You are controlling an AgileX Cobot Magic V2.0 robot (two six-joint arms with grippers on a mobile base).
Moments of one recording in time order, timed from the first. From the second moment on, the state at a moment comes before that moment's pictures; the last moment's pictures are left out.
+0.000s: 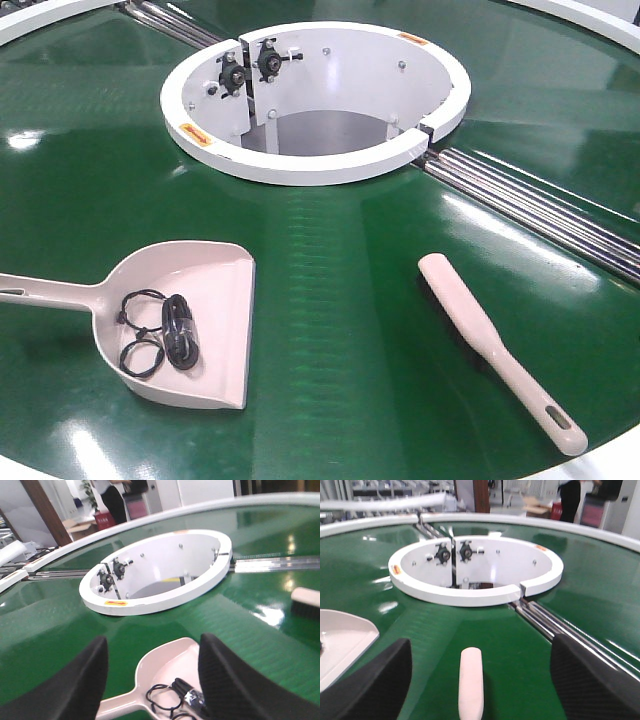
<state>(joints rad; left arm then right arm) -0.17 0.26 -0.56 -0.30 0.54 0.55 0.22 0.23 -0.42 0.06 0.39 -0.11</state>
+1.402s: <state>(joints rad) -0.21 0.14 -0.25 -0.32 0.31 0.48 0.22 0.14 -0.20 0.06 0.18 -0.11</state>
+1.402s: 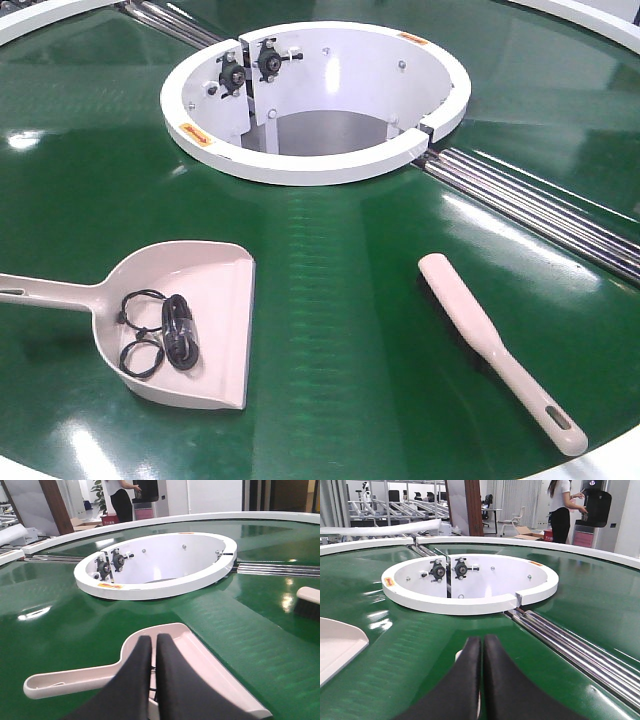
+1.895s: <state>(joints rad) -0.20 0.01 0.02 0.10 -0.01 0.01 0.22 0.14 -0.20 0.06 0.18 -0.11</state>
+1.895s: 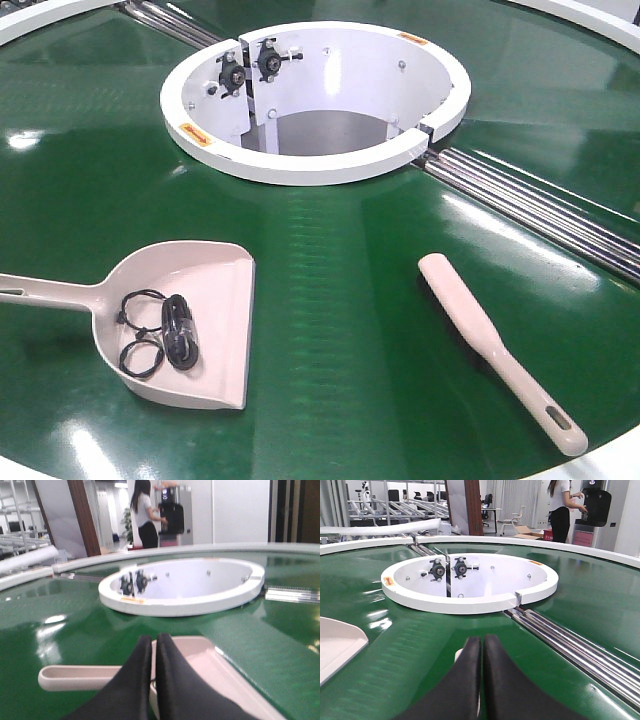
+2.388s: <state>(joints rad) -0.03 -0.01 0.03 0.05 0.03 0.00 0.22 0.14 -0.19 0.06 0.17 -0.11</state>
